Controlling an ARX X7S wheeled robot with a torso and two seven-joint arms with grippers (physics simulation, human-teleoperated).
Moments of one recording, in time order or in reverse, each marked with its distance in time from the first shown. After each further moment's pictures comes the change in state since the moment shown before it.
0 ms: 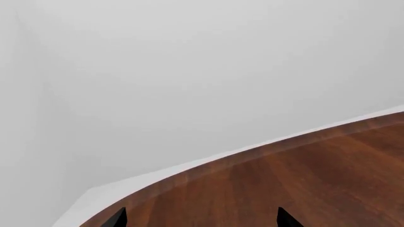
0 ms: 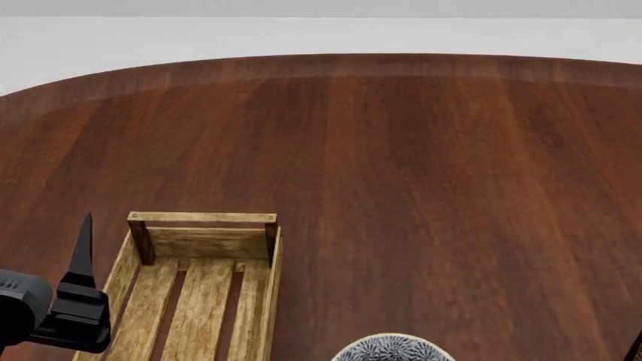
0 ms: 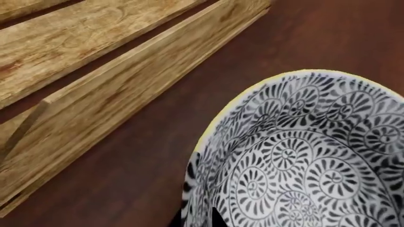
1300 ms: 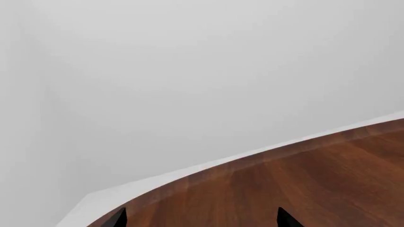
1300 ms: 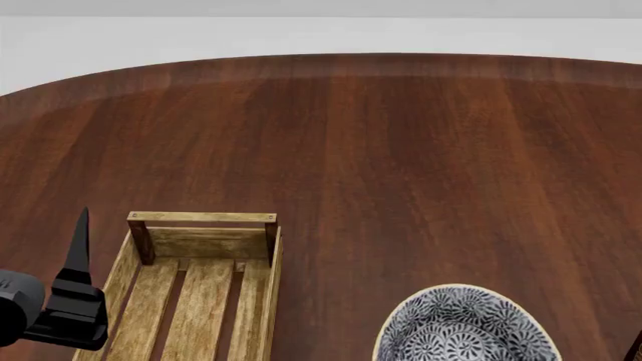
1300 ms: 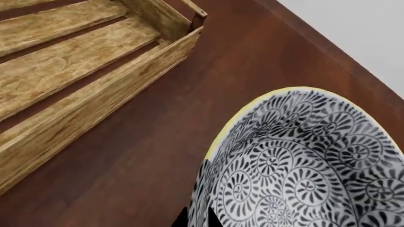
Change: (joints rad) left arm -0.012 -0.003 -0.002 0.023 -0.015 -0.012 -0.010; right arm -0.063 0.151 0.150 -0.608 0.012 0.407 0.077
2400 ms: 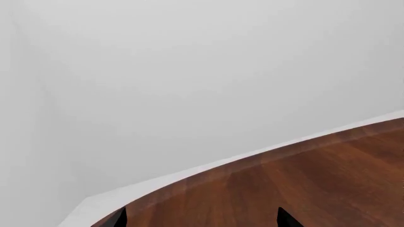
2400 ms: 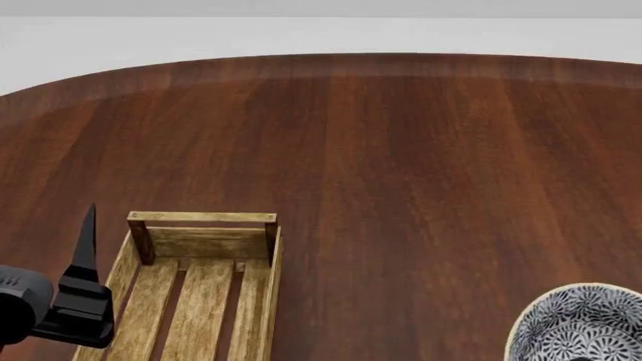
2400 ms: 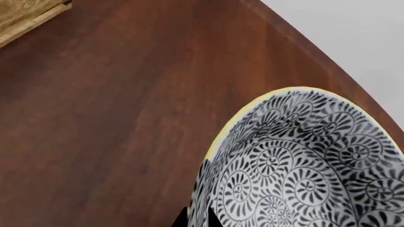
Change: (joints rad) left arm -0.024 -0.004 0.026 0.002 -0.004 -0.019 -0.010; right arm -0.070 0.075 0.268 0.067 0.005 0.002 0.025
